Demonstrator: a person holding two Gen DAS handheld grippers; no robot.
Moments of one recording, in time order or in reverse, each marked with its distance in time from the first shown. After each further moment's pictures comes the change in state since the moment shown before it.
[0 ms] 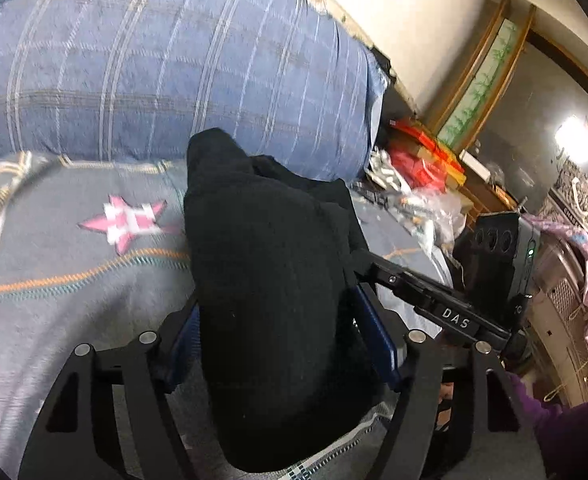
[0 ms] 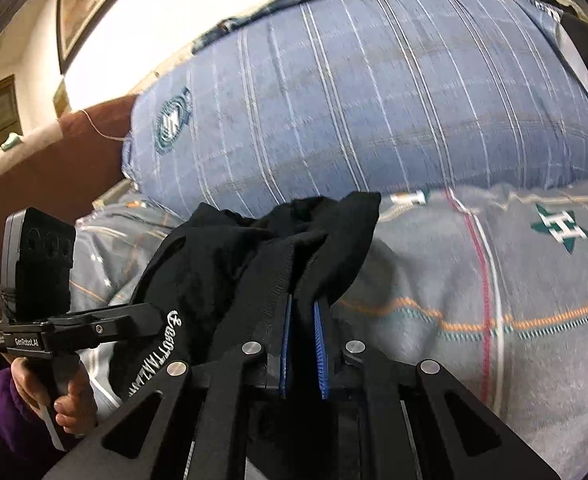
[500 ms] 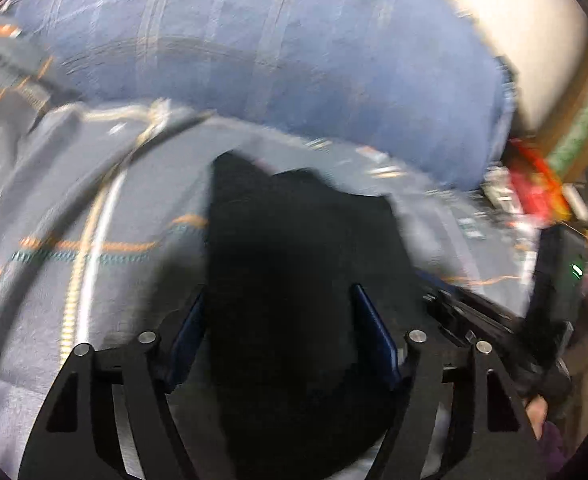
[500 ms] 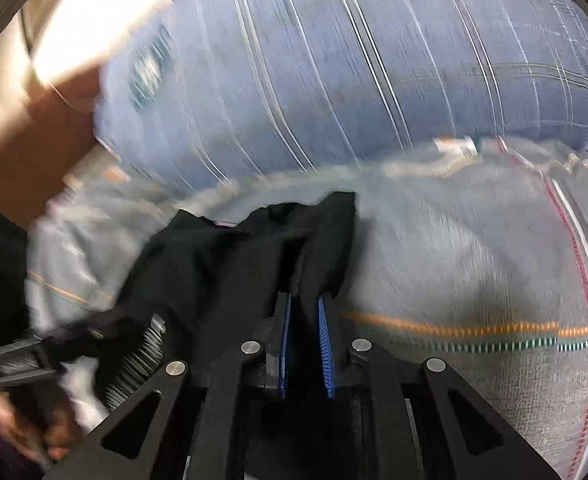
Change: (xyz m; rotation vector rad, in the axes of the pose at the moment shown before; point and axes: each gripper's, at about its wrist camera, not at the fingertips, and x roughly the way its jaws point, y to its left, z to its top) left arm 0.013 0.088 0.000 -0.220 0.117 0.391; right arm 0.112 0.046 0.003 0.031 0.253 -0.094
